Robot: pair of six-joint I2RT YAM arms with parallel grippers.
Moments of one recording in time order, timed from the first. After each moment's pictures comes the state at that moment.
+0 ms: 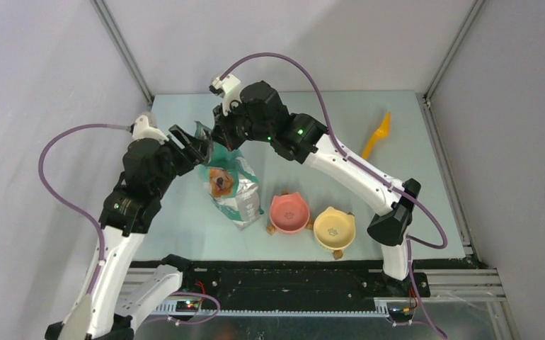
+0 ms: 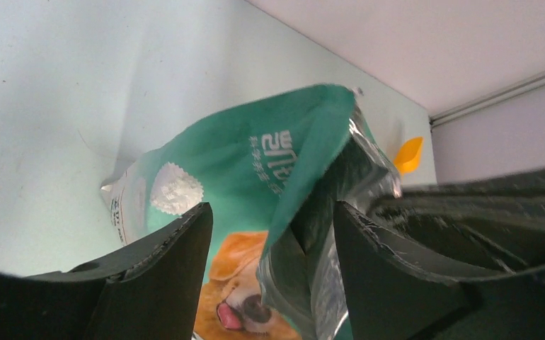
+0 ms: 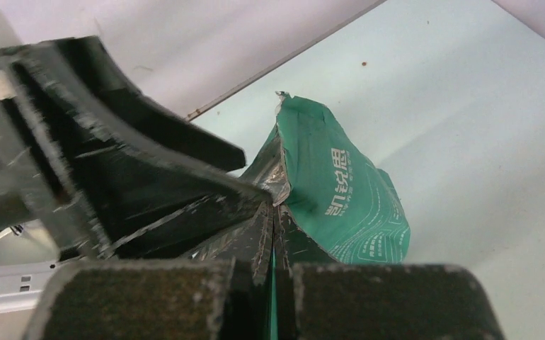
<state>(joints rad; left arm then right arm) -0.30 0.79 1.13 -0.66 -0.15 -0.68 1.00 1.94 2.23 -0.57 -0.15 0.18</state>
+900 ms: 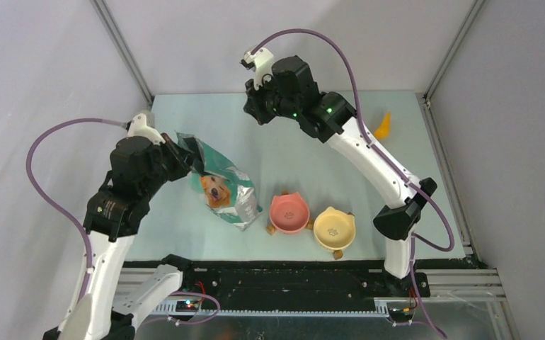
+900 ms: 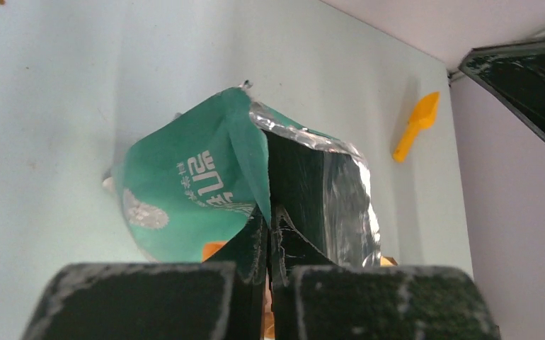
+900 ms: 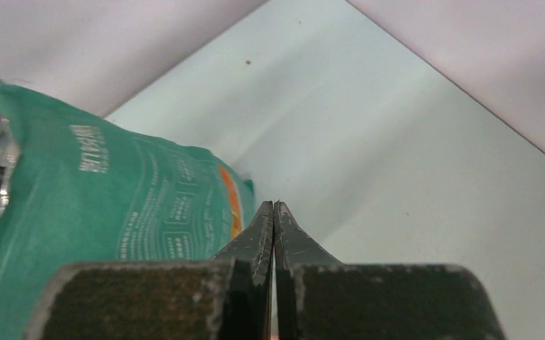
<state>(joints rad) -0.29 0.83 1.30 -0.88 -0.09 -0.60 0.85 1.91 2.32 -0.72 -0.08 0.05</state>
